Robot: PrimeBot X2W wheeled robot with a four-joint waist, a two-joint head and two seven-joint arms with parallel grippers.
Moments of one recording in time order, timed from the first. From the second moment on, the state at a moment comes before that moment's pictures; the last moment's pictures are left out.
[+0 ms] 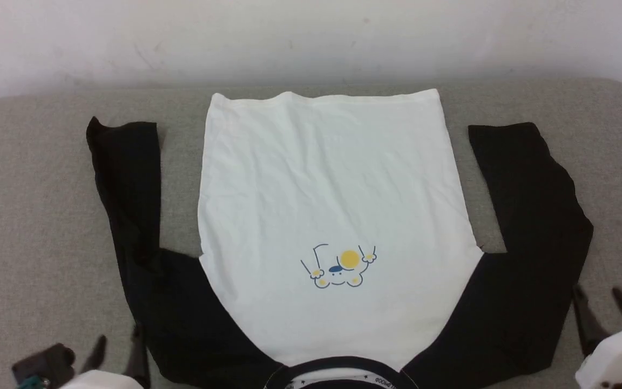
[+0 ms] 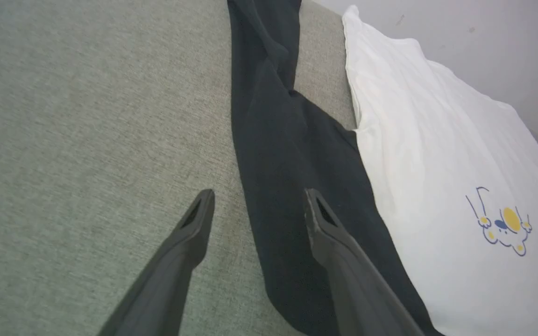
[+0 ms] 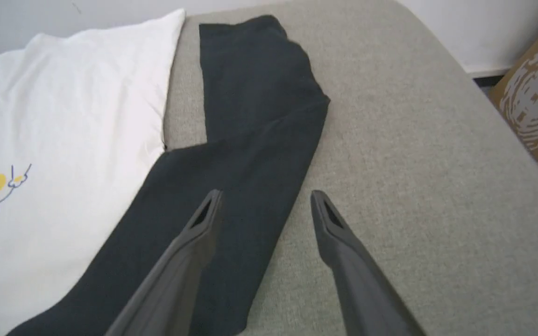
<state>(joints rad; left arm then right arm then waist) 0.24 0.27 -0.08 -0.11 -0.62 0.28 0.09 0.15 -0.05 -0.28 -0.14 0.21 0.13 0.35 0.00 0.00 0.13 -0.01</state>
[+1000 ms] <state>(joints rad) -0.59 0.64 -0.07 0.16 -0.44 0.16 0.35 -0.17 -0.10 0.01 -0.21 0.22 0.13 -0.08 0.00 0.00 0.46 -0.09</state>
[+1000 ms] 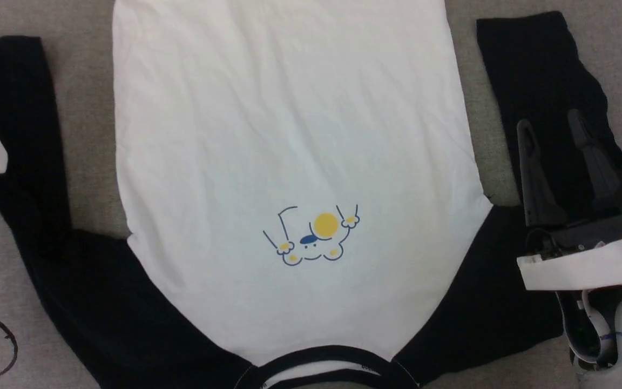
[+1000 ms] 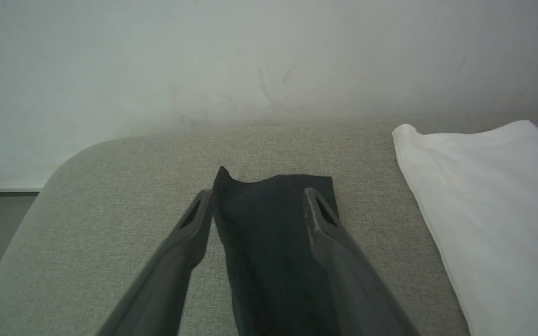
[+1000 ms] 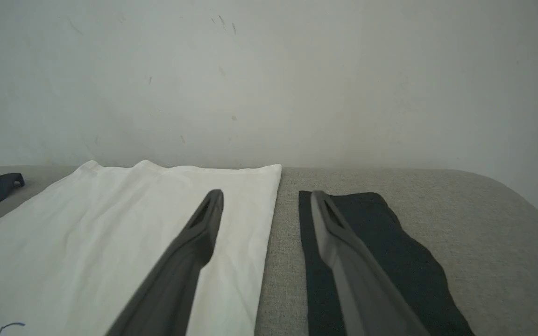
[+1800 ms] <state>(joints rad) -0.61 0.71 0.03 0.23 -0.52 0.27 0.51 -0.22 -0.09 0.04 -0.12 0.25 0.13 -0.11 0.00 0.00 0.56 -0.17</state>
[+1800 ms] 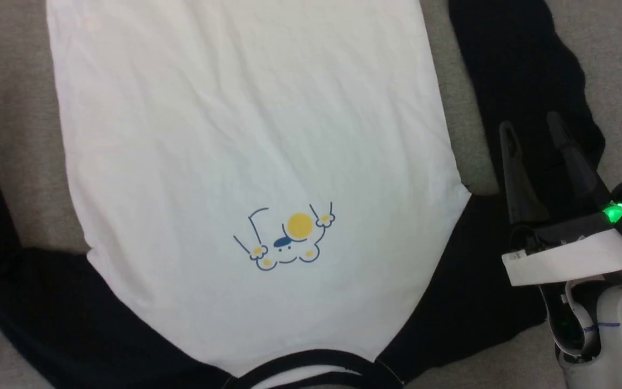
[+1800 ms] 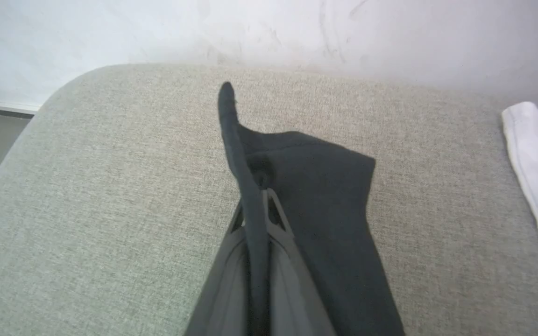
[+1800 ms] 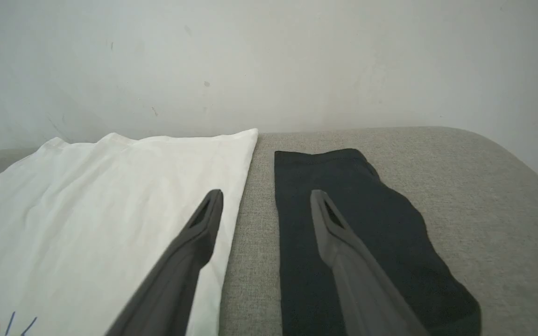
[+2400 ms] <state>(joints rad) -0.31 0.71 0.06 -0.12 -0.53 0.24 0.39 -0.07 -0.08 0.00 -0.13 0.24 0.13 -0.03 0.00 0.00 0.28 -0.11</state>
